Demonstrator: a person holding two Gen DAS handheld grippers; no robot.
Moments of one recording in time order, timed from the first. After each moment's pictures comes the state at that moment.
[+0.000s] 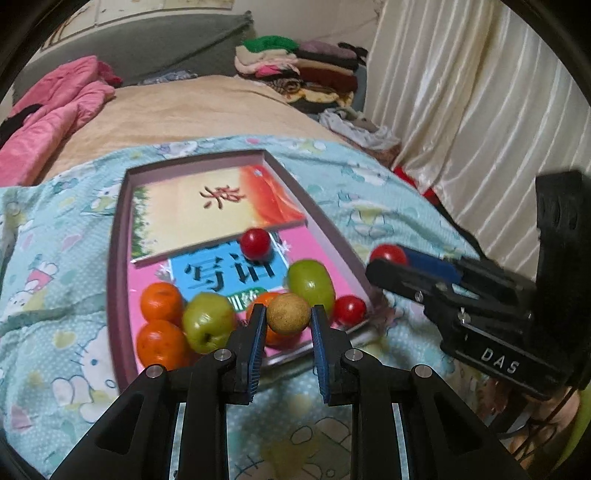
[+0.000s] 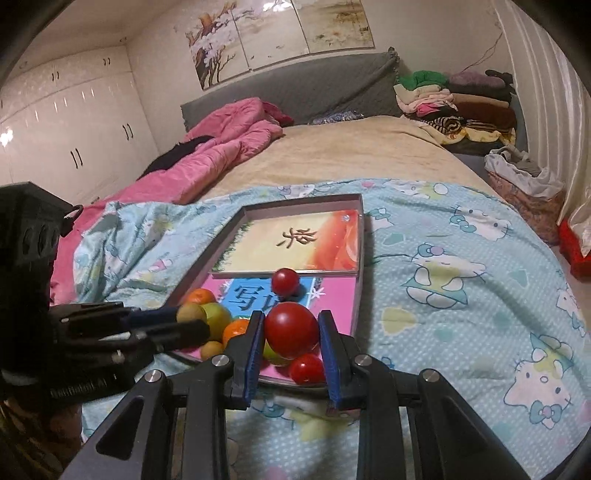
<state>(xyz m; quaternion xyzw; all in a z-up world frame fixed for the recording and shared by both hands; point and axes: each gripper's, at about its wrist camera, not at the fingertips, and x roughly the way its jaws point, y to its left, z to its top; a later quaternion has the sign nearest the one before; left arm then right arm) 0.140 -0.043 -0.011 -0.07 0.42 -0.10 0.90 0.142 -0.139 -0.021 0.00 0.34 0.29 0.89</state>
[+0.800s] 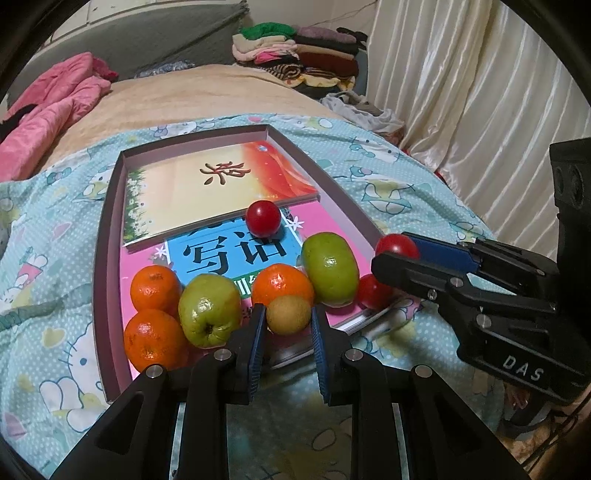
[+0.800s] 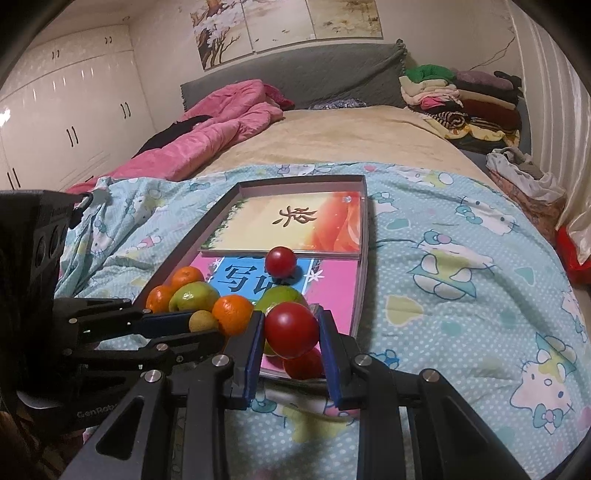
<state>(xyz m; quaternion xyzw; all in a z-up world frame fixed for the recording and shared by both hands) 0.150 -0.039 -0.037 -0.06 0.44 -0.09 0.89 0.145 -0.124 -0.038 -0.04 0.36 0.30 0.88</state>
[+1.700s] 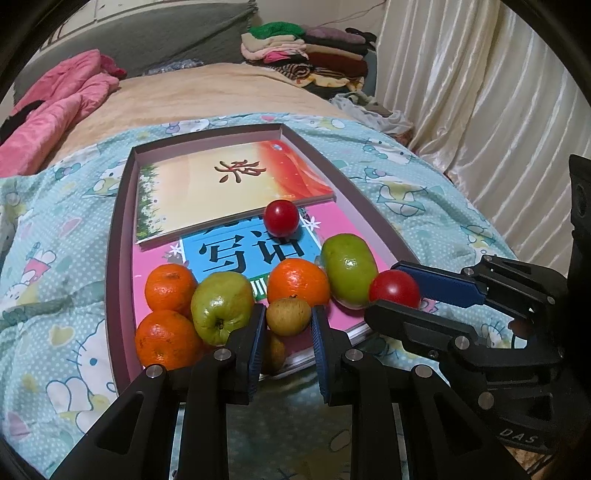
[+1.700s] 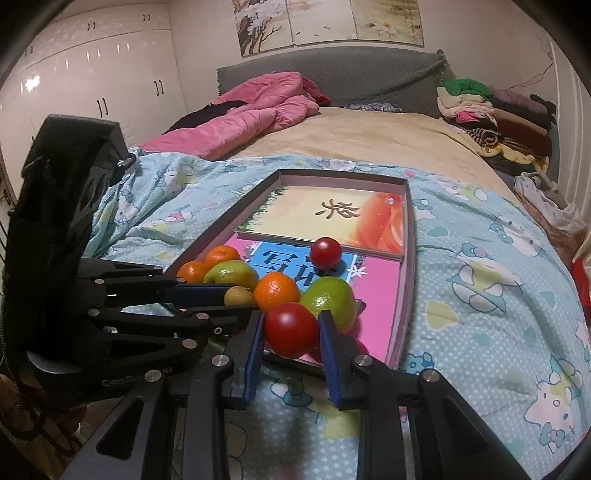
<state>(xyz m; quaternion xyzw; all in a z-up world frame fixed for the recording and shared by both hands) 0.152 -0.030 -0.039 -0.06 0.44 -0.08 0.89 0.127 -0.099 -0.042 -0.08 0.35 0.35 0.87</state>
